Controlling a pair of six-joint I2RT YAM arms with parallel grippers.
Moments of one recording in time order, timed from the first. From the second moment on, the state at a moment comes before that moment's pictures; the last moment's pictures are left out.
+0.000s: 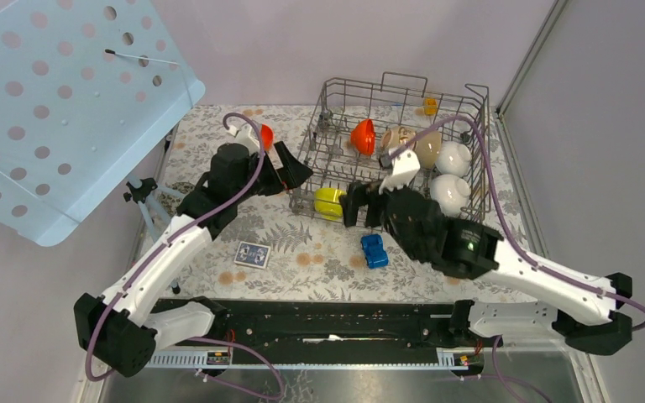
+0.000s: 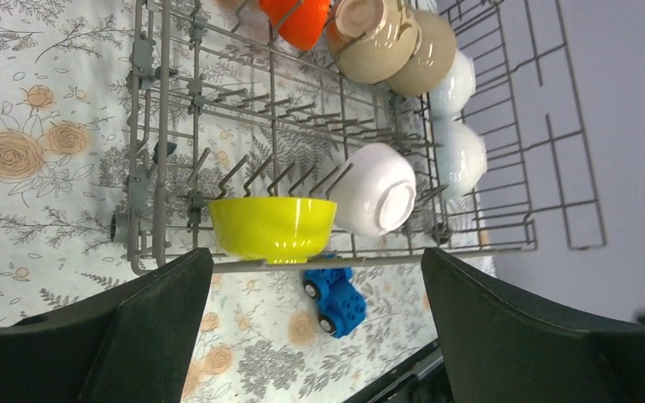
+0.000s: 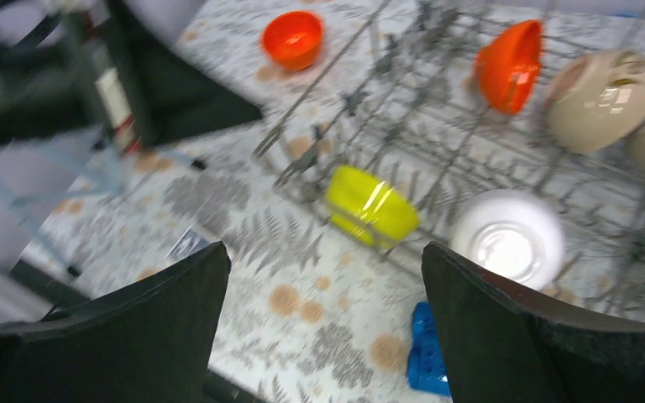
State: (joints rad) left arm -0.45 1.12 1.02 -0.28 0.17 -0.73; right arm 1.25 1.01 1.16 -0.49 0.67 0.45
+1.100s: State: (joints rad) left arm -0.43 1.04 0.82 -0.24 0.04 -0.48; right arm 0.39 1.91 1.52 -0.03 0.11 0.48
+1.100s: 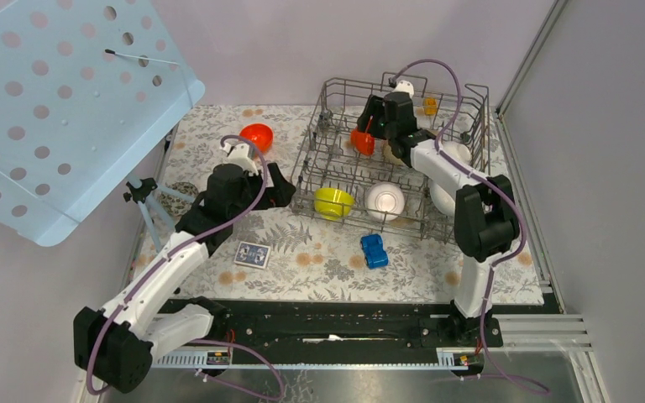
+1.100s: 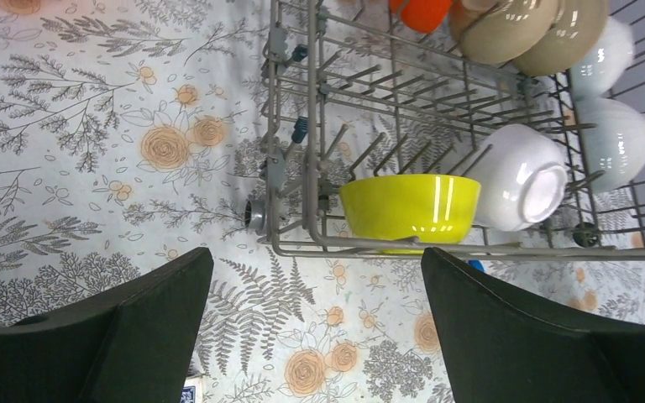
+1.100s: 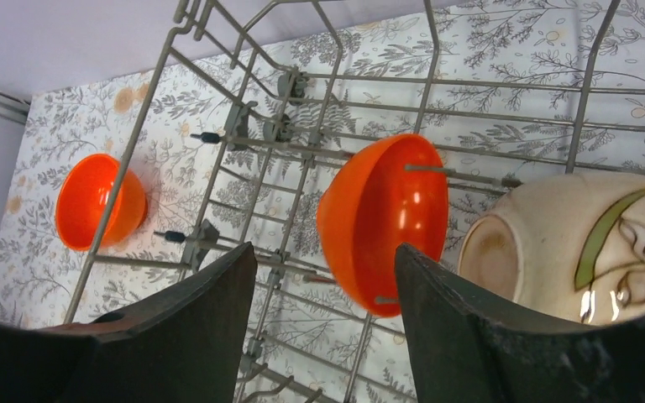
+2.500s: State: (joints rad) left arm -0.43 1.04 0.80 -0.19 0.15 -0.48; right arm 0.26 2.15 1.61 0.09 -0.34 0.73
